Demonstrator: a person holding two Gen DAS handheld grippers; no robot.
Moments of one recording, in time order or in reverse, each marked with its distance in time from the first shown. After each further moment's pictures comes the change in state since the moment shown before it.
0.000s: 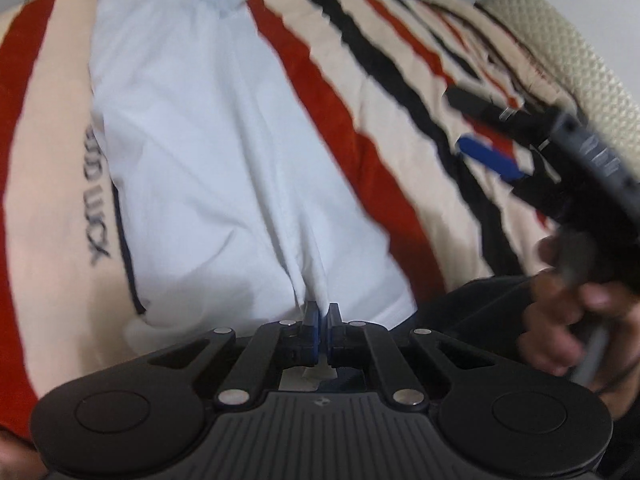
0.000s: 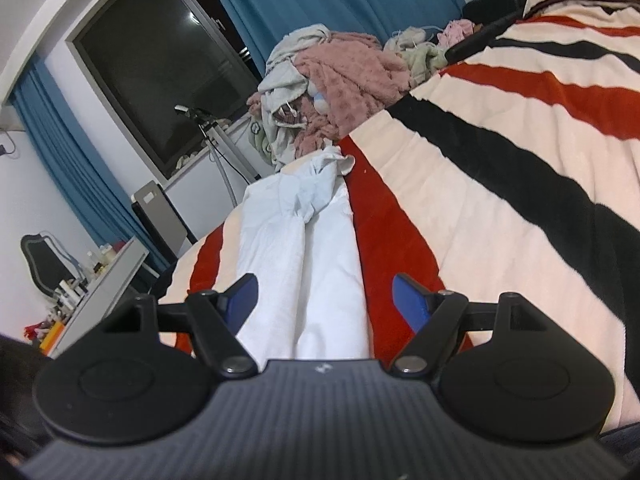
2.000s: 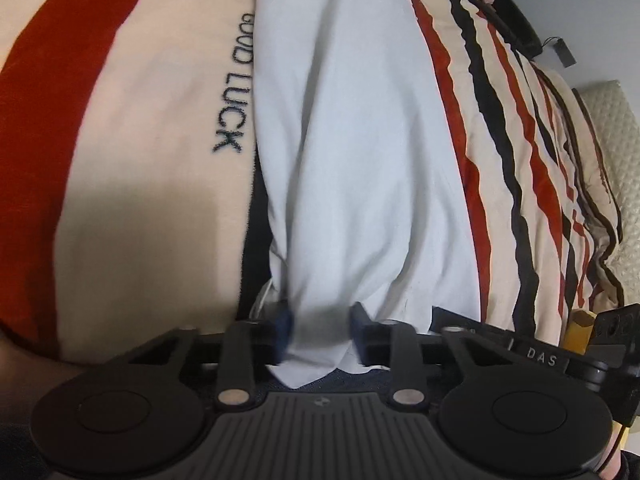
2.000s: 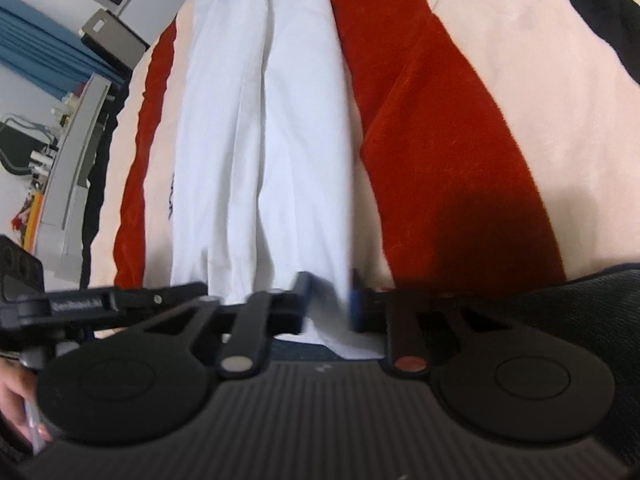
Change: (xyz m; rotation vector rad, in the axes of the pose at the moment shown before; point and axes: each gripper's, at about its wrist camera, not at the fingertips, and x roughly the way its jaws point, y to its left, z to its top) left arm 0.004 0.092 -0.028 -0.444 0.034 -0.037; right arm 0.035 -0.012 -0.053 0.074 0.655 -0.087
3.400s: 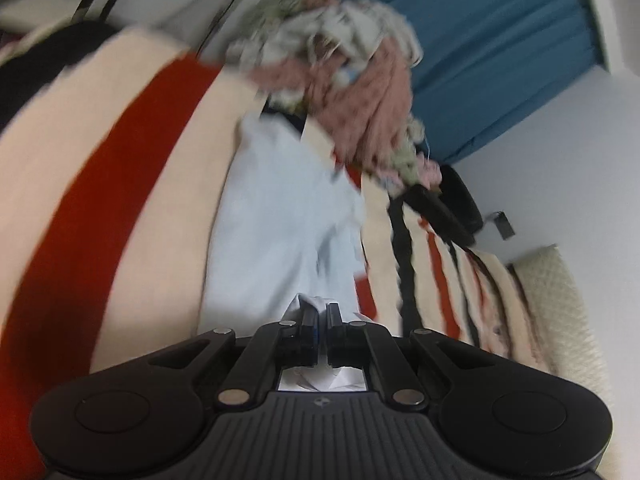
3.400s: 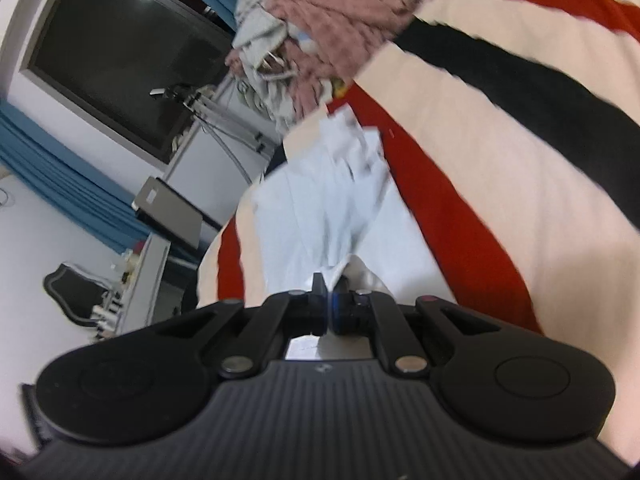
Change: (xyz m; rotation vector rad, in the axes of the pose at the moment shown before) left arm -0.106 -0.021 0.159 -0.036 -0.570 -0.124; right arm -0.005 0.038 0.186 0.082 -0.433 0.195
